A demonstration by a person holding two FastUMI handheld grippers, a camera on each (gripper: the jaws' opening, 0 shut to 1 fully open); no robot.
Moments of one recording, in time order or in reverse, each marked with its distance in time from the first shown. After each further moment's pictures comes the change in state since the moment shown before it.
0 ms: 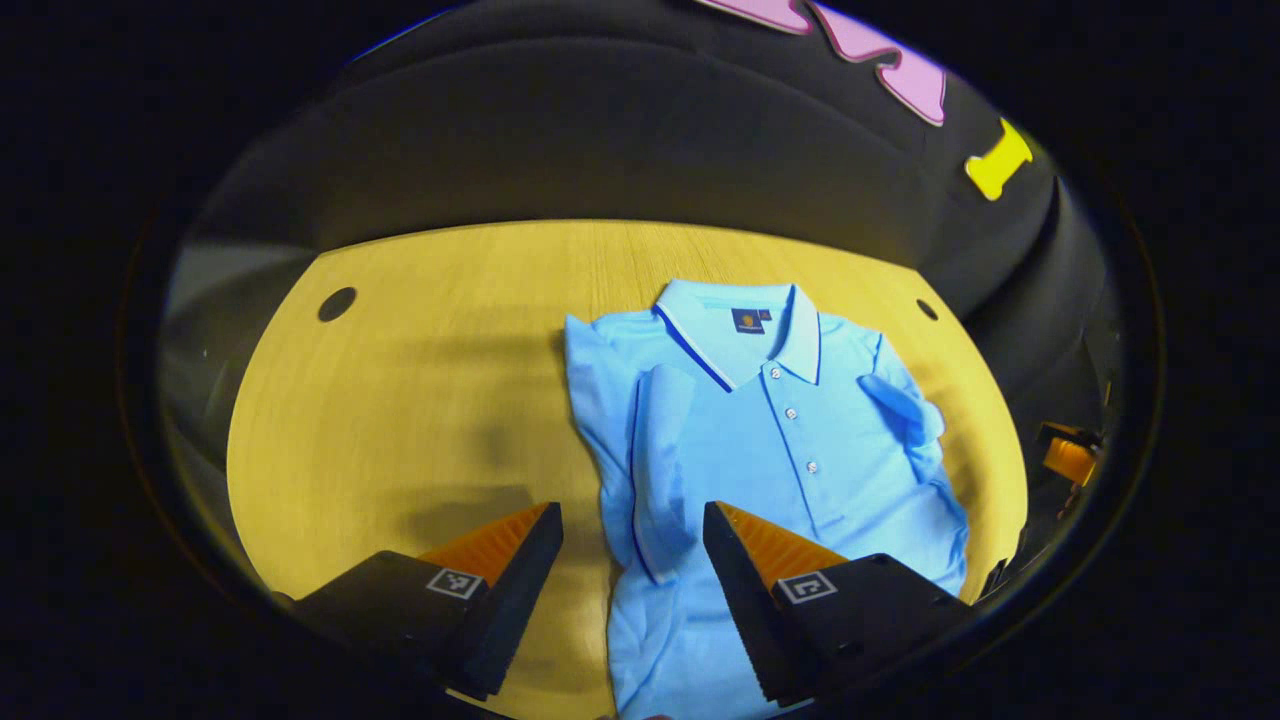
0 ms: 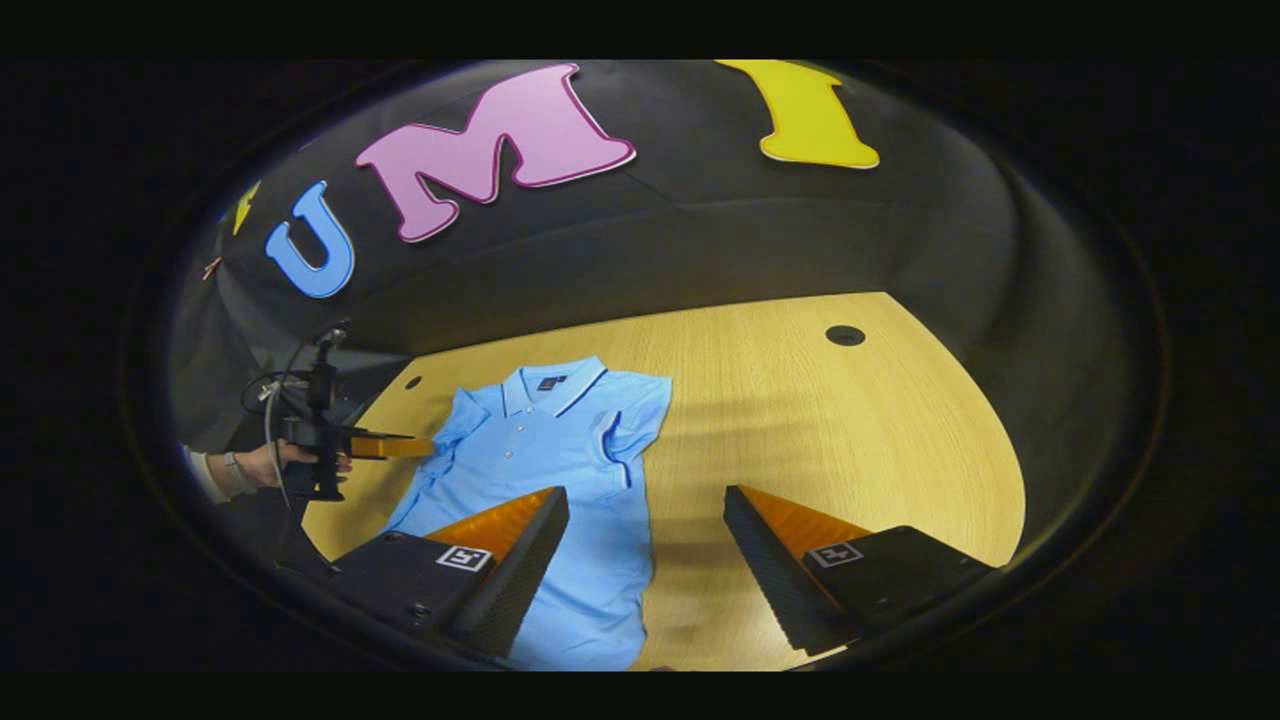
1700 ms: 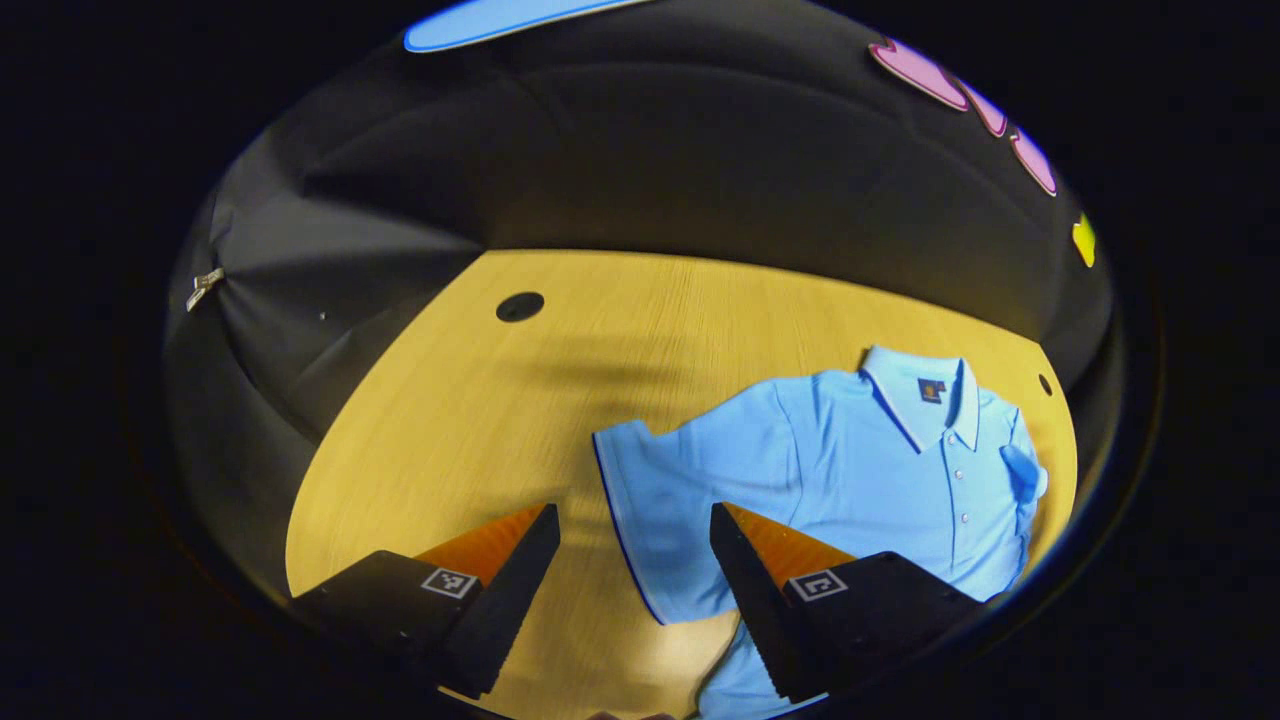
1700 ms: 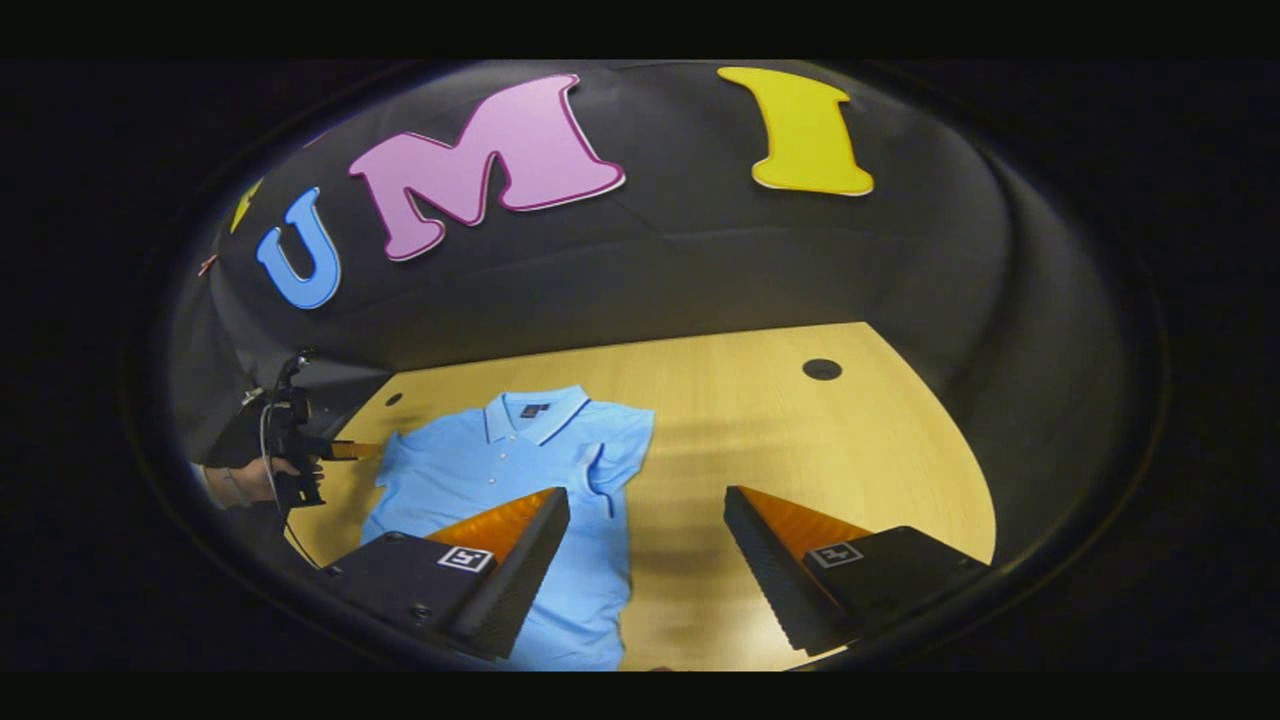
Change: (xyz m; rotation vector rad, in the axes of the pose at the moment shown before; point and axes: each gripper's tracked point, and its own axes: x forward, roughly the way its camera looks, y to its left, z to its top) left arm 0.018 0.130 0.020 -0.128 -0.115 0.329; right arm -0.003 -0.018 0.041 -0.008 -0.066 -0.098
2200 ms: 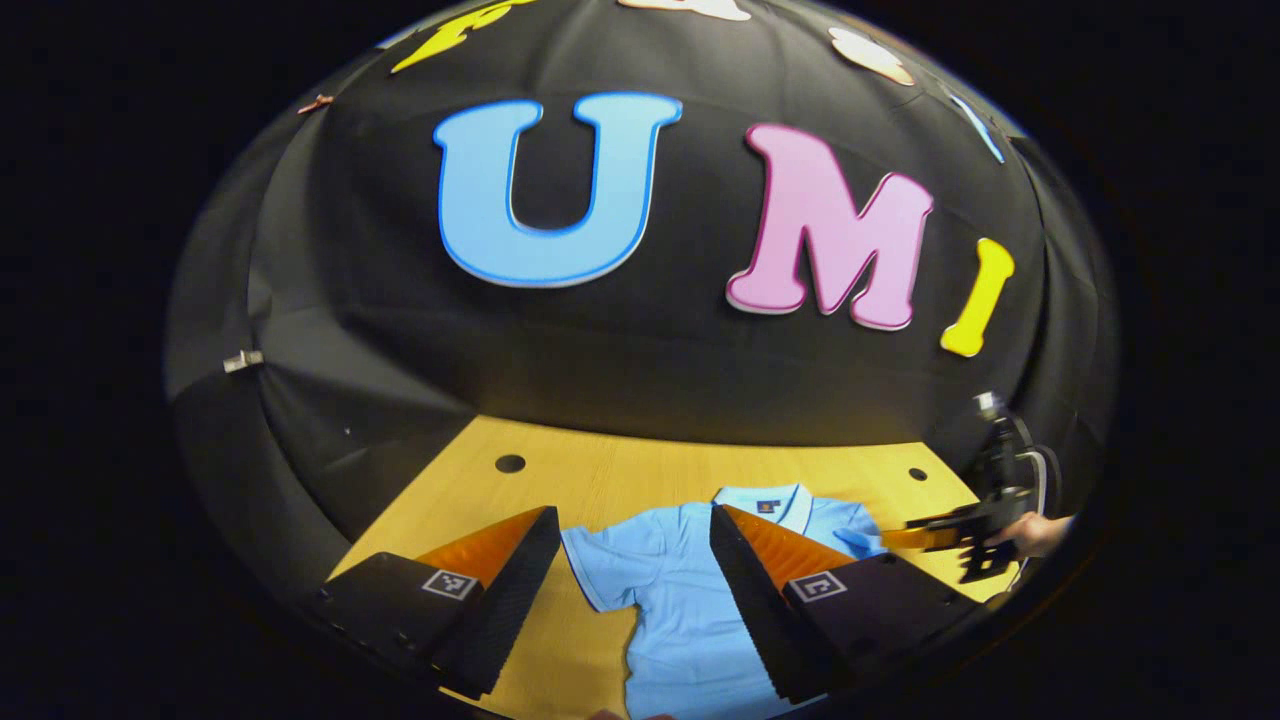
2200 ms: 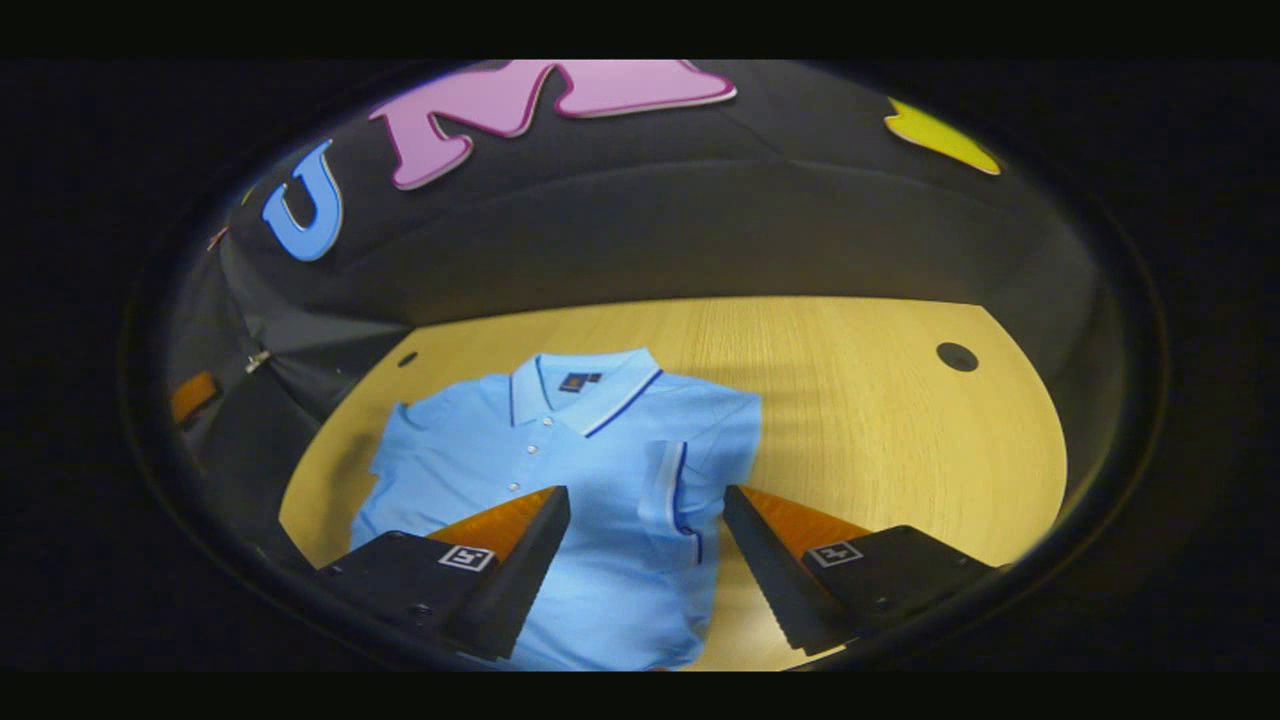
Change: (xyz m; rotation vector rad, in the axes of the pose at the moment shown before) left arm -0.193 -0.029 0.062 -0.021 -0.444 -0.150; right arm 0.092 0.090 -0.014 -0.044 0.092 0.153
